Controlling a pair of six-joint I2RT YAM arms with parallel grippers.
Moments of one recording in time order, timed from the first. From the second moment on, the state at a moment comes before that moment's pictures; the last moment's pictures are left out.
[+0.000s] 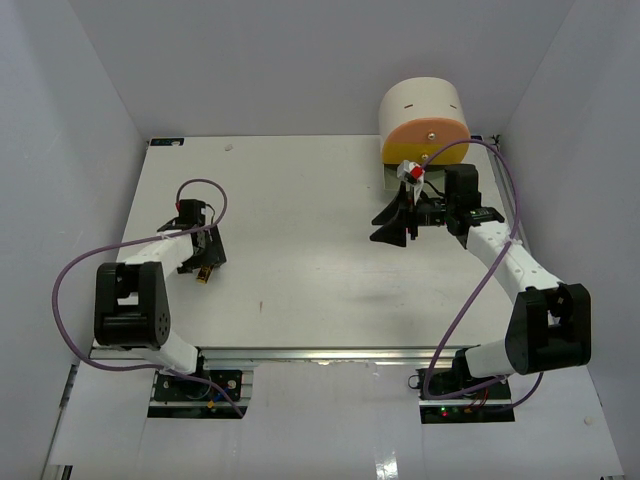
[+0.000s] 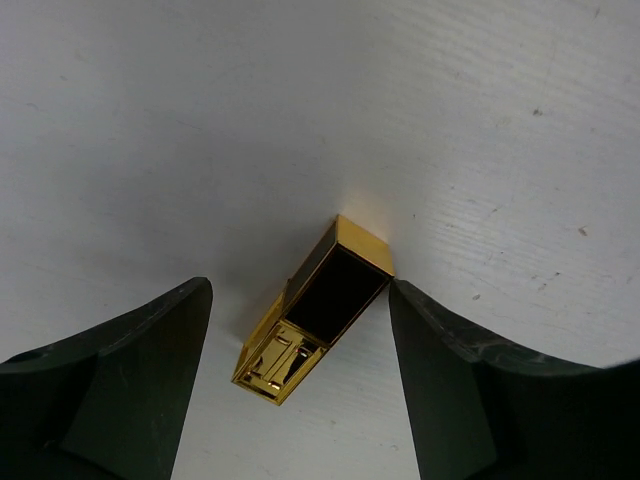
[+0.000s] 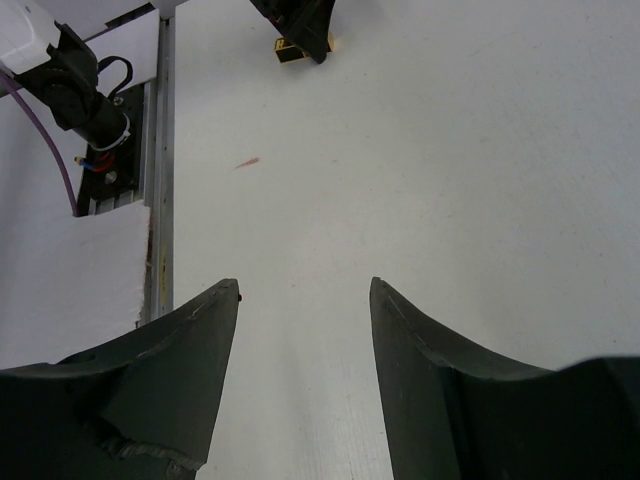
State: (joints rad) left arm 0.00 1.56 0.86 -0.44 -0.19 -0.24; right arm 0.20 1.40 1.00 -0.20 -1.23 -0.30
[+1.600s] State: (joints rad) left arm -0.56 1.87 1.08 0.88 0.82 -1.13; right arm 0.27 1.54 0.74 0.71 -1.40 0.65
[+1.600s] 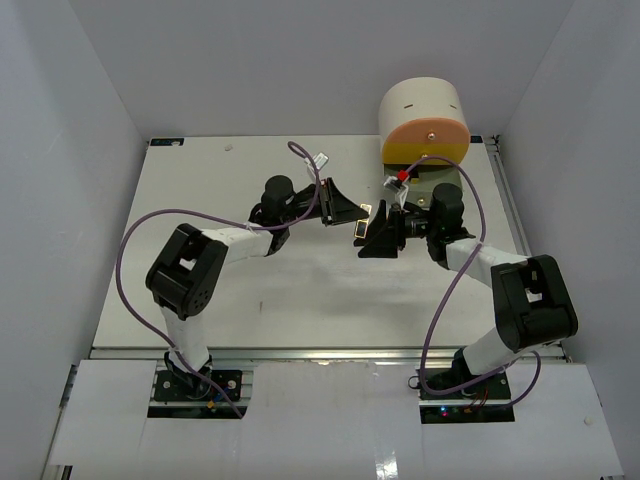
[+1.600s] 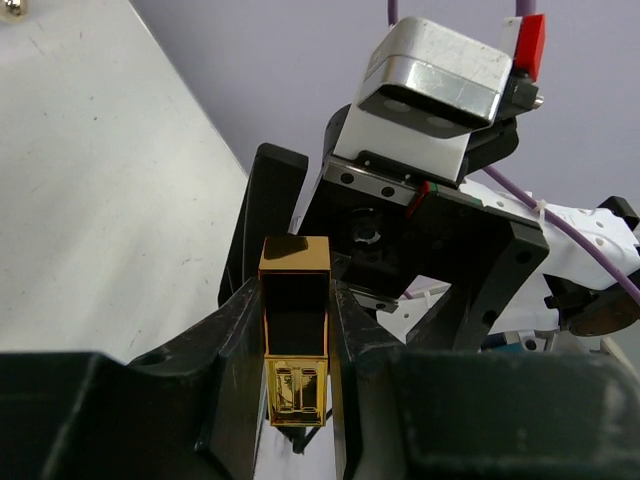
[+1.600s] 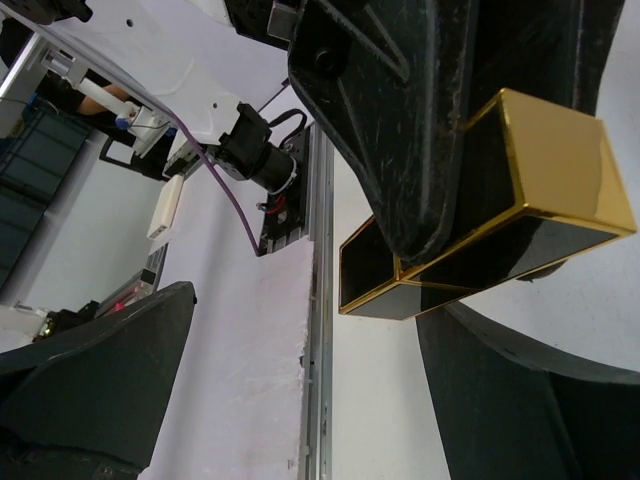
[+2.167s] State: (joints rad) left arm -0.61 1.88 1.09 0.95 0.82 -1.15; right arm 0.20 1.58 0.68 1.02 -1.38 0.86
